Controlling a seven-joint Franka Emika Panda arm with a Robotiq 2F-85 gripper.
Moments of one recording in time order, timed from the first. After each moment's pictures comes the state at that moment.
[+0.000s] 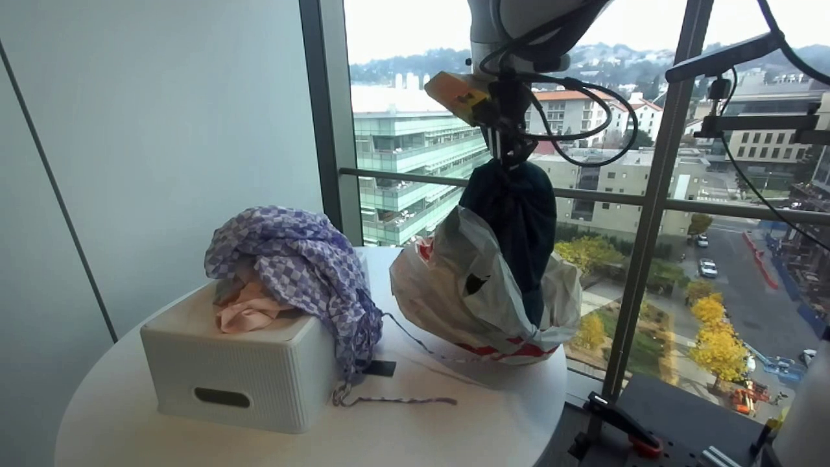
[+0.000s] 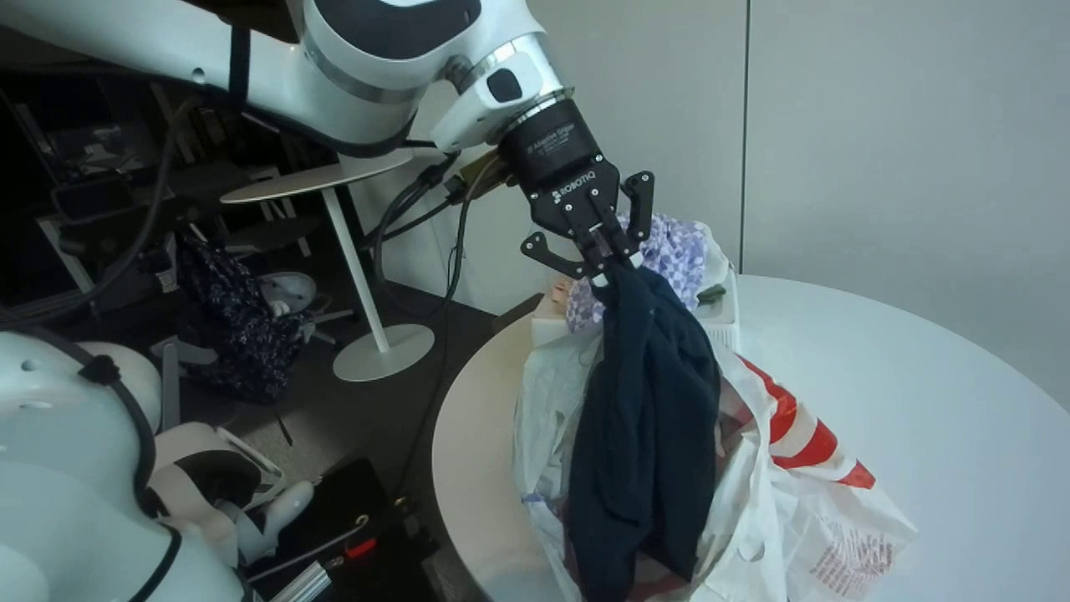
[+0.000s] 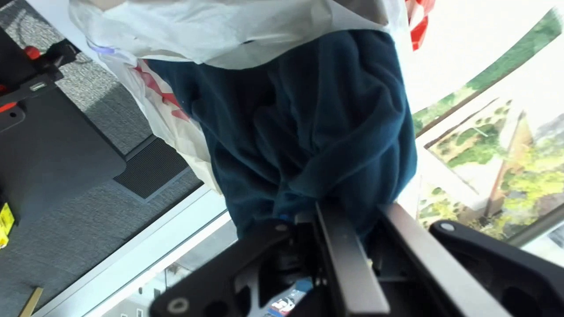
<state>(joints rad) -0.13 -0.49 0.04 -2.48 -0.50 2.18 2.11</state>
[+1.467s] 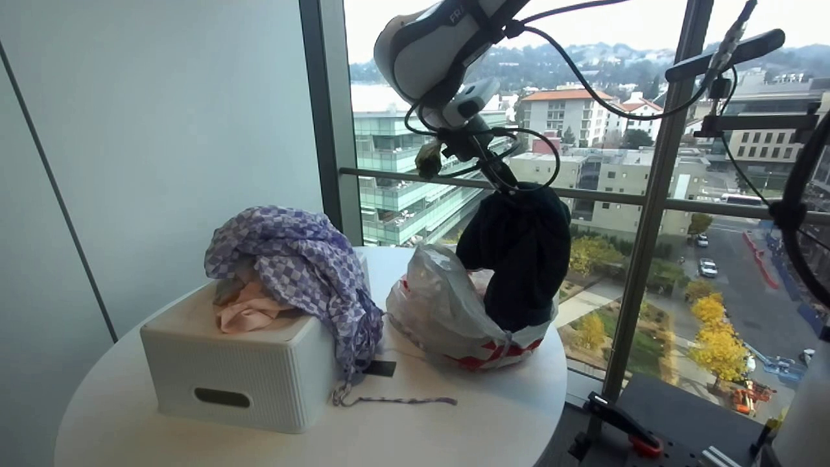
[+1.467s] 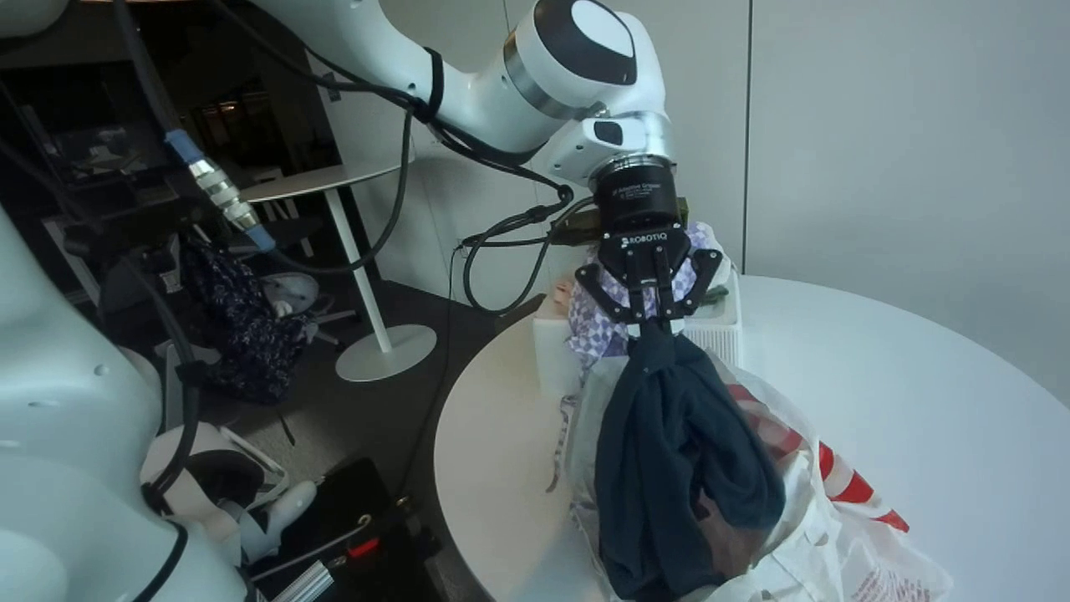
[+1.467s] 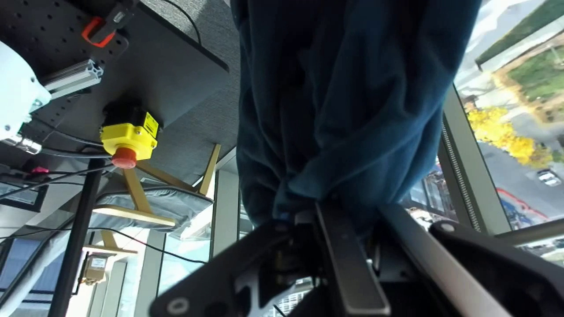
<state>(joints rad) -0.08 0.02 0.06 -2.05 -0.59 1.60 2.42</state>
